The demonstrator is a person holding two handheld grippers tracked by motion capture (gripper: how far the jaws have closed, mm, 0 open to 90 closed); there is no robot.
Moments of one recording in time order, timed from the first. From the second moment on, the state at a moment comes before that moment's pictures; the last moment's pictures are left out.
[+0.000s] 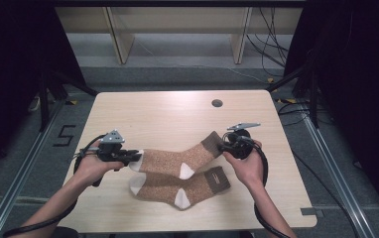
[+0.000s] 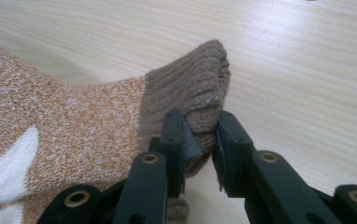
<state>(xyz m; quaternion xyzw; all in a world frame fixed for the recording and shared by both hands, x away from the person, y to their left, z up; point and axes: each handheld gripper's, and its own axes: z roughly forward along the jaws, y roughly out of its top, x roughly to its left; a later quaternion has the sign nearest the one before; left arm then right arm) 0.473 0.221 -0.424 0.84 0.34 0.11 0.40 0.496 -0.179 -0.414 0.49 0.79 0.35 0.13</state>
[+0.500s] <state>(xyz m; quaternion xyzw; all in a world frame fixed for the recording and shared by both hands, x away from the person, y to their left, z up) 0.462 0.225 -0.424 0.84 0.33 0.11 0.41 0.476 -0.181 -0.411 0.47 0.80 0.36 0.13</state>
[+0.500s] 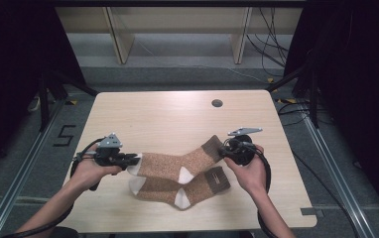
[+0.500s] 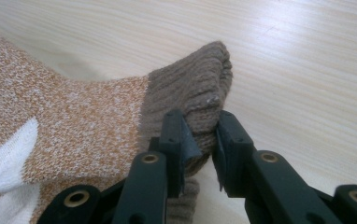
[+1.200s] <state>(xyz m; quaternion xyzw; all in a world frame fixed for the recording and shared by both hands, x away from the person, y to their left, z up) 0.449 0.224 -0.429 0.85 0.32 0.10 0.40 0.449 -0.186 -0.415 0.47 0.80 0.35 0.13</state>
